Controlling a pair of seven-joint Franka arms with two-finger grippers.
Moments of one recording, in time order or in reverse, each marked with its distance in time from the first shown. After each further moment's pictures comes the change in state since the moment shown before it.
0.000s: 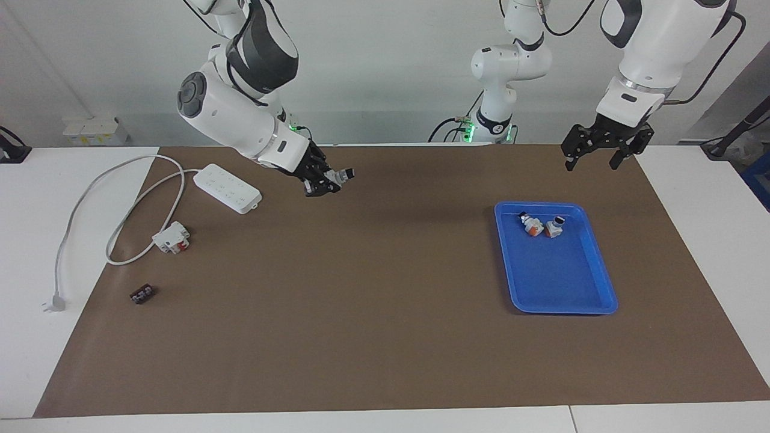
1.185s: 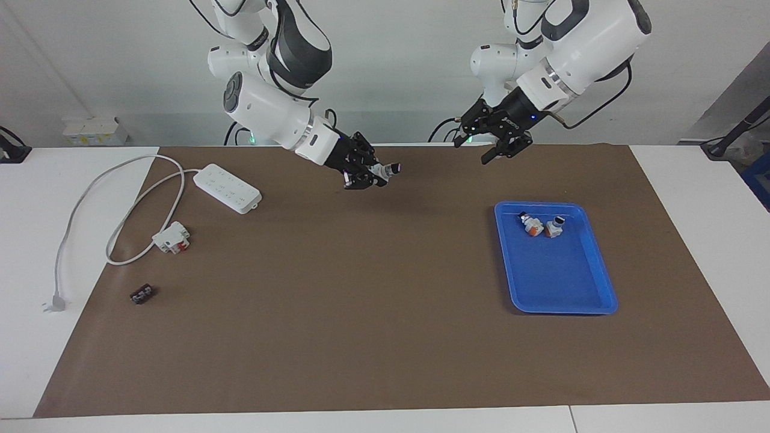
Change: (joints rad) left arm -0.202 -0.093 -0.015 -0.220 -0.700 0.232 0.032; right arm 0.121 -0.048 0.000 -0.113 0.280 0.246 0.124
